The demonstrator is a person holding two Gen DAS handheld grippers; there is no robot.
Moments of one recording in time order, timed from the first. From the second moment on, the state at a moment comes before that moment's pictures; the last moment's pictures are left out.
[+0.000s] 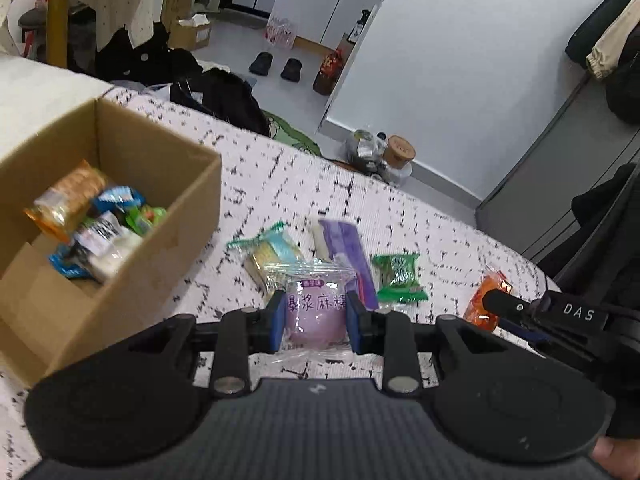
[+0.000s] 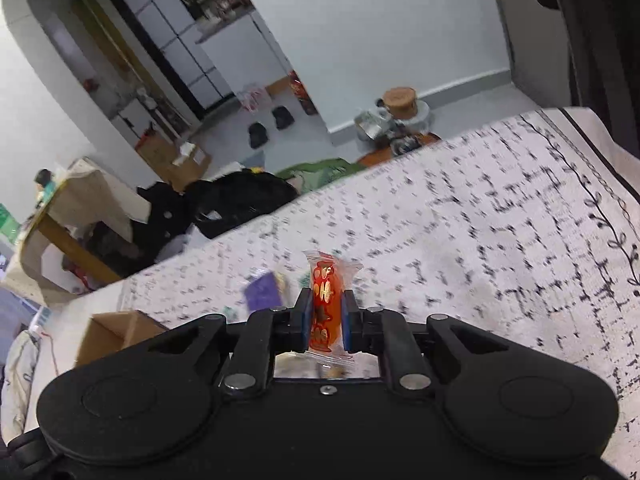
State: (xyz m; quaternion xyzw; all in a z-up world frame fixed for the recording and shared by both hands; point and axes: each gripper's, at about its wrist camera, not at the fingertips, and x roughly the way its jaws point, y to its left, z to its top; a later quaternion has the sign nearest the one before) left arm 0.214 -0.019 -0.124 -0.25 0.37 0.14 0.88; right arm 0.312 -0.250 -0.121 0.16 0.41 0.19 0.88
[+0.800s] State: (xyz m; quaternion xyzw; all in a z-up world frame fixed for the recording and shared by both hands) left arm 0.158 0.054 -0.058 -0.25 0.31 0.18 0.90; right arm 0.271 -0.158 -0.071 0.14 0.36 0.30 0.87
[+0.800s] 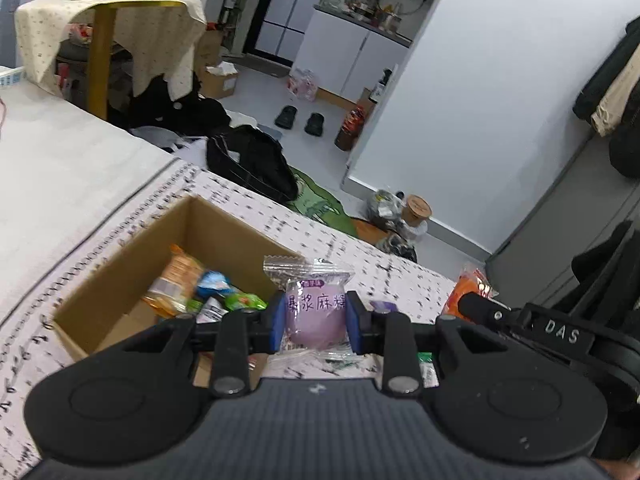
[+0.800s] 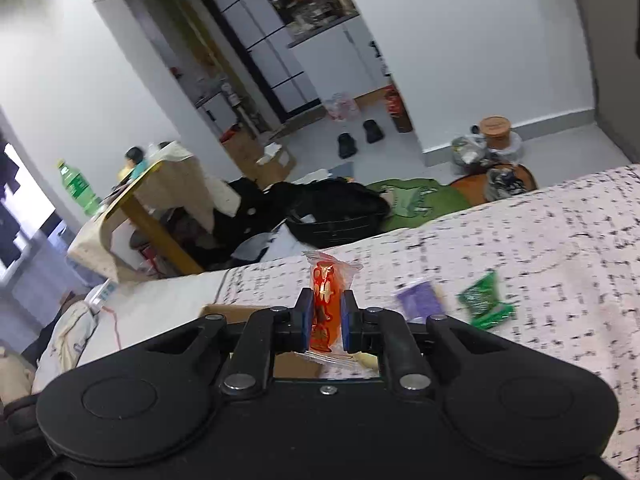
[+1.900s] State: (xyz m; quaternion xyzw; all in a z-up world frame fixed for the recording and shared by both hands) left arm 0.126 0.148 -0.080 -0.27 0.35 0.25 0.86; right arm 0.241 -0.055 -0.088 0.10 0.42 0.40 0.81
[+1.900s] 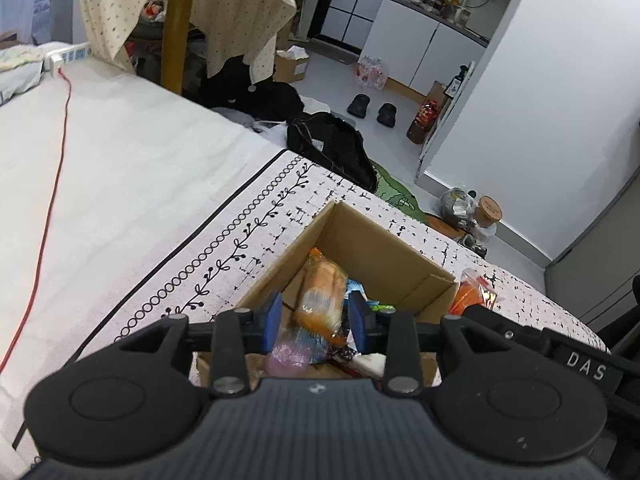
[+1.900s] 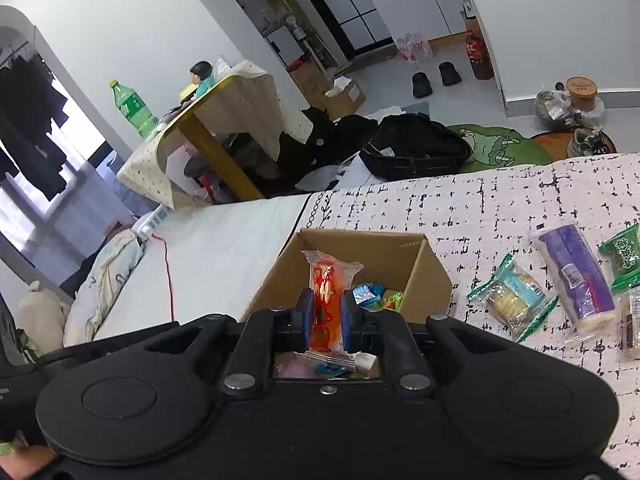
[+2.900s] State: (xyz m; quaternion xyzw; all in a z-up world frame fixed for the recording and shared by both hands) left arm 0.110 0.110 -0.064 -0.23 0.34 0.28 0.87; right arm 0.232 -0.089 -0.068 0.05 0.38 0.38 0.84
